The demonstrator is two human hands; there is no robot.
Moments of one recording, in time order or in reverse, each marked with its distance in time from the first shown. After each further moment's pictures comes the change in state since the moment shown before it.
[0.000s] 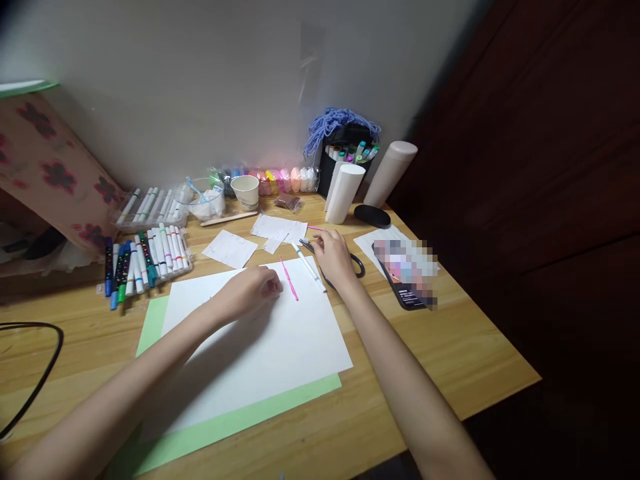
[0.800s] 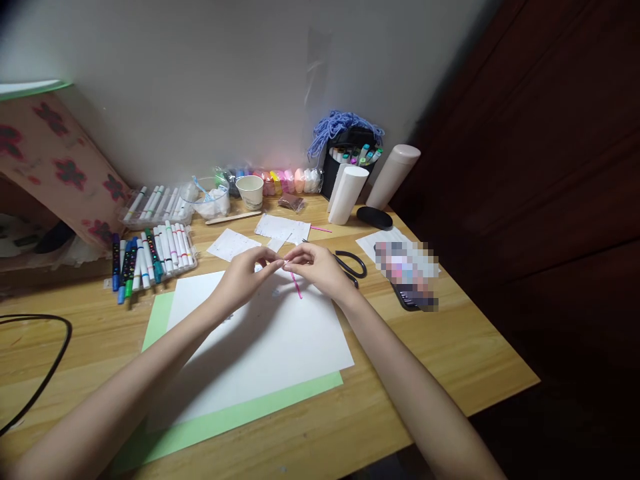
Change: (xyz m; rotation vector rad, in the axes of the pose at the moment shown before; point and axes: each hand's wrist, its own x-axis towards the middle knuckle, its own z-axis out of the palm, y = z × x) left_hand -0.001 0.015 -0.015 -0.366 0.368 -0.063; right_hand -0.027 -0.050 -0.009 0.679 -0.415 0.161
